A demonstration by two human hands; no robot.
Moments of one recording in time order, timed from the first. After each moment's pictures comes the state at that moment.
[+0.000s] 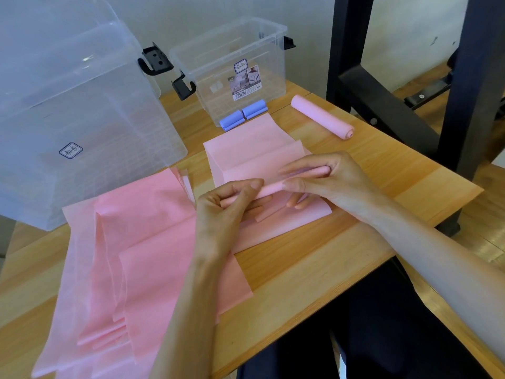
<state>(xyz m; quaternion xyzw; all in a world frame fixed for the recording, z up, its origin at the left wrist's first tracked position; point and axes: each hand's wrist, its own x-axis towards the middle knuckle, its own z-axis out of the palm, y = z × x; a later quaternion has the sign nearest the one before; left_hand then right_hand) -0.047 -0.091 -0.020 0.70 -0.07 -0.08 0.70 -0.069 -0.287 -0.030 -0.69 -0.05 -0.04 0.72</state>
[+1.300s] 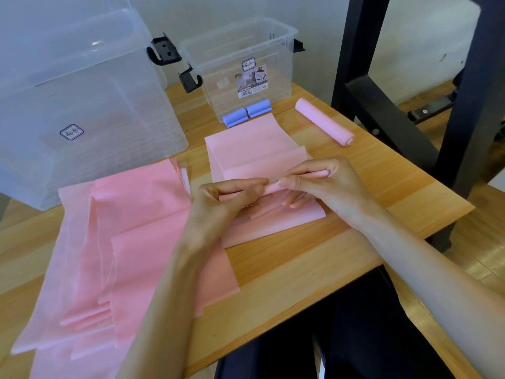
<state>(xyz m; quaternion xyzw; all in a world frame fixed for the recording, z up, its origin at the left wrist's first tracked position) -0.041 -0.085 -0.016 0.73 -0.09 -0.14 0.66 -0.067 -0.287 -0.033 -0.69 -0.05 -0.05 0.72</state>
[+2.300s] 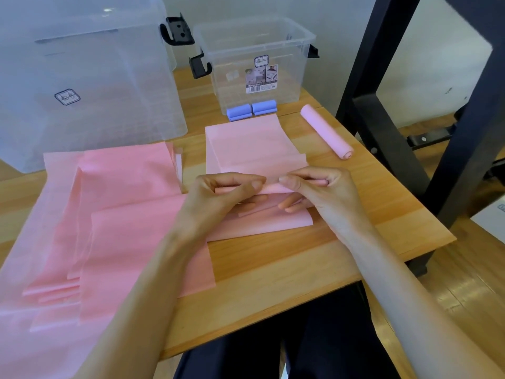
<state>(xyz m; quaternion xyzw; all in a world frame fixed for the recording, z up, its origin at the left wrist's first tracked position) -0.049 -0.099 -0.014 0.70 -0.05 -0.13 0.70 -0.071 -0.289 -0.031 -0.69 -0.01 -0.06 0.72</state>
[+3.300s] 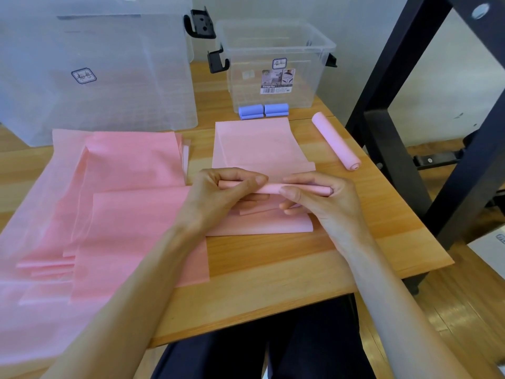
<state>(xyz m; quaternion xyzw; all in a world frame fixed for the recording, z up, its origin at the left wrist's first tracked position) -0.047 -0.103 -0.017 0.72 -0.04 -0.08 0.69 -0.071 -0.291 -0.029 -0.69 -0.03 -0.05 0.72</state>
